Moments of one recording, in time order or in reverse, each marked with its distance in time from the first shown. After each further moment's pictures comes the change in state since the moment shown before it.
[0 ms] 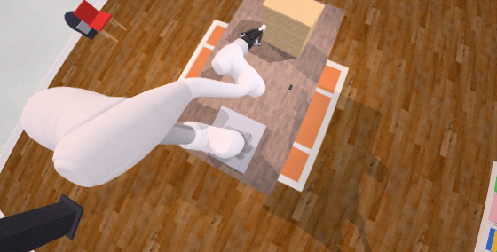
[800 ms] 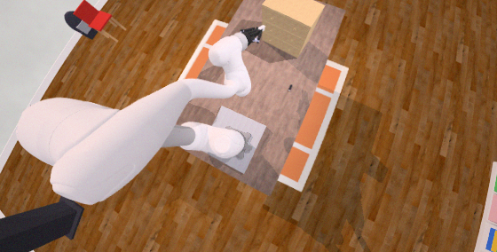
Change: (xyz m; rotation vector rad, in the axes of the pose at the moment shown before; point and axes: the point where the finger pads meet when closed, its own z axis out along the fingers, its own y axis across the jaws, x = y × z) arm 0.005 -0.001 -0.008 -0.019 -0.129 -0.007
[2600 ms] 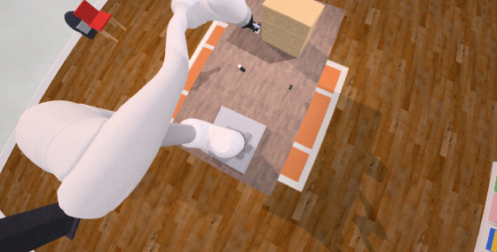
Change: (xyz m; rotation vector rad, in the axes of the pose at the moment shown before) arm 0.021 0.002 -0.071 0.028 -0.579 -0.001
